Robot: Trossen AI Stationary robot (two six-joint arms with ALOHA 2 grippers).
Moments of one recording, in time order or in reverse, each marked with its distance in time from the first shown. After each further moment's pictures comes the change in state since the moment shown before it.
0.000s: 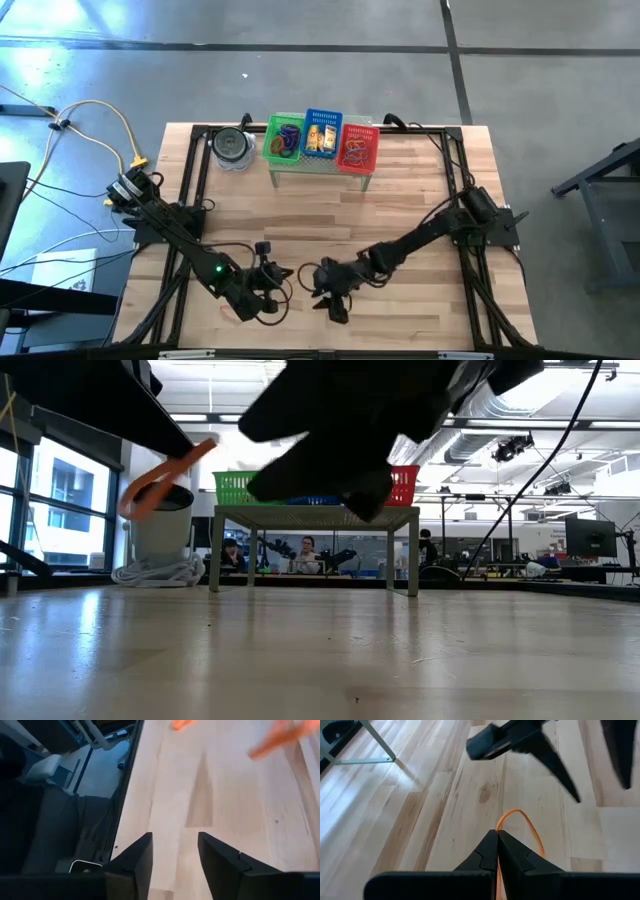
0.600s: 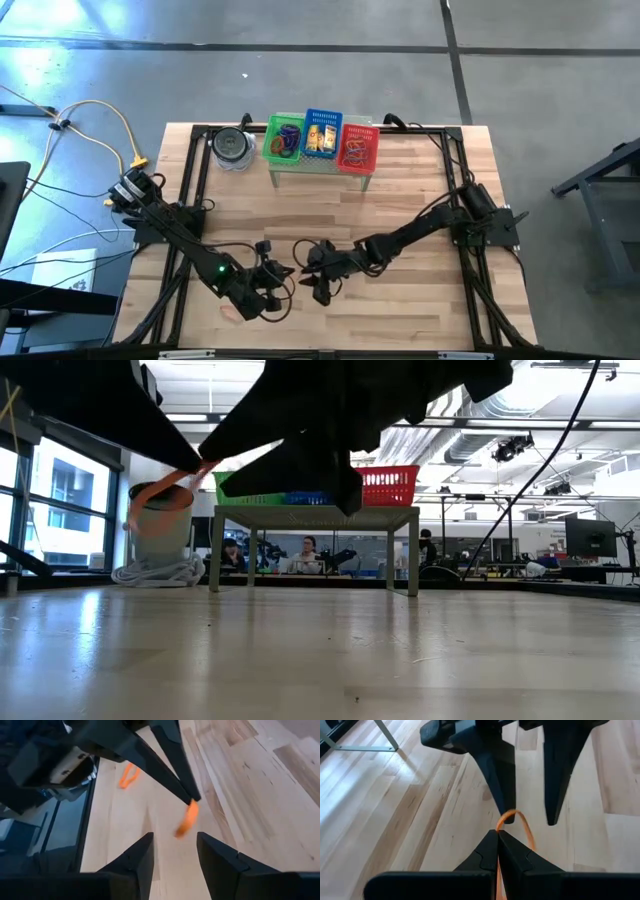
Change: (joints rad) left arm 0.015 0.021 0.002 0.001 -0.002 -0.079; right arm -0.071 0.000 0.000 0.068 0.206 0.100
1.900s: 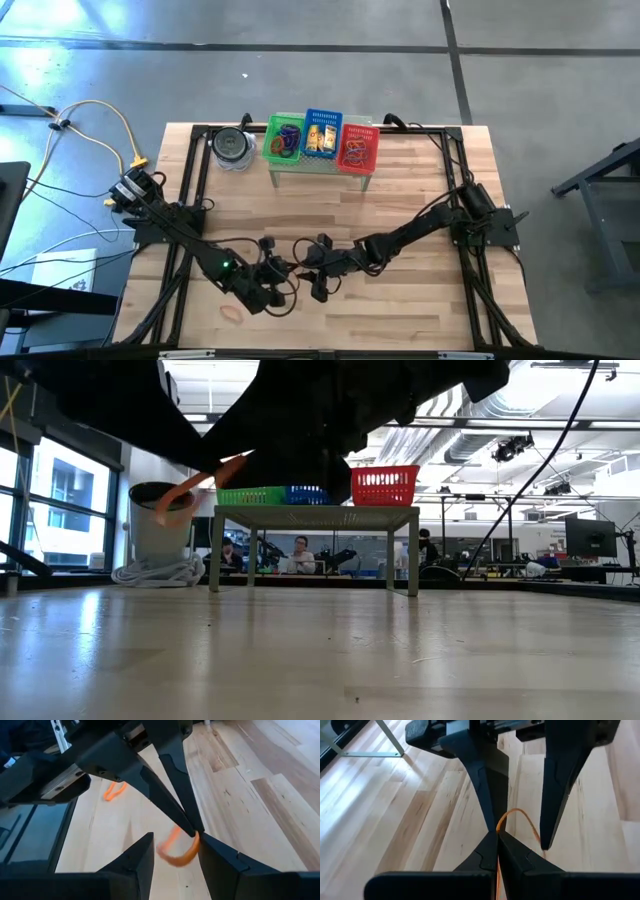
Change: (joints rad) left arm 0.044 -0.001 0.000 0.024 0.009 0.067; right arm -0.006 0.006 0.000 0.043 0.090 -0.128
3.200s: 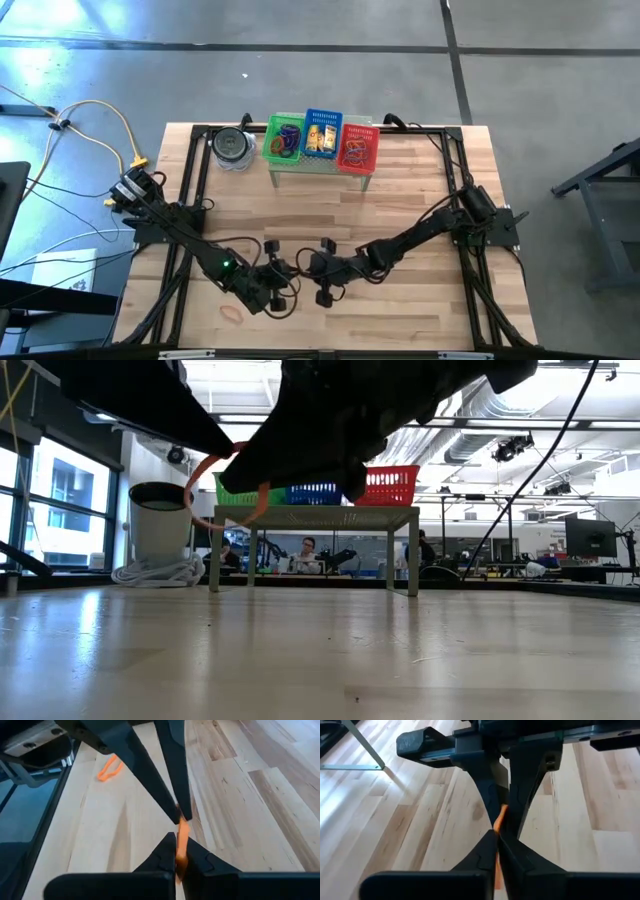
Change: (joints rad) left arm 0.002 -0.001 0.000 0.108 0.060 0.079; right arm 0.042 0.001 0.000 -0.065 0.069 -0.058
